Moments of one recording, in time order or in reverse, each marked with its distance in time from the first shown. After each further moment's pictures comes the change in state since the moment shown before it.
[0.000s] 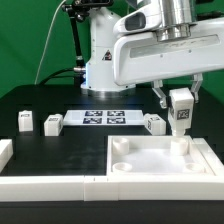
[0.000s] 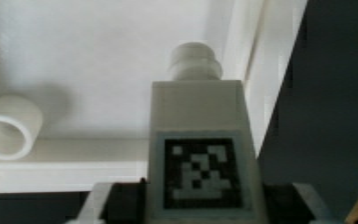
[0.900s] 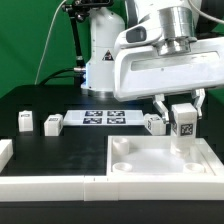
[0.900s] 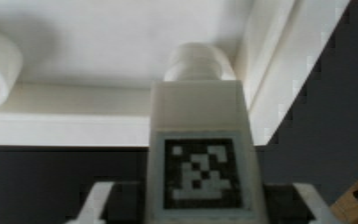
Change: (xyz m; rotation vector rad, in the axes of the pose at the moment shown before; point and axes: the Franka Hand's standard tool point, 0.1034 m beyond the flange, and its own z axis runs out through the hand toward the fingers) arm 0.021 0.004 0.023 -0.029 0.199 -0.046
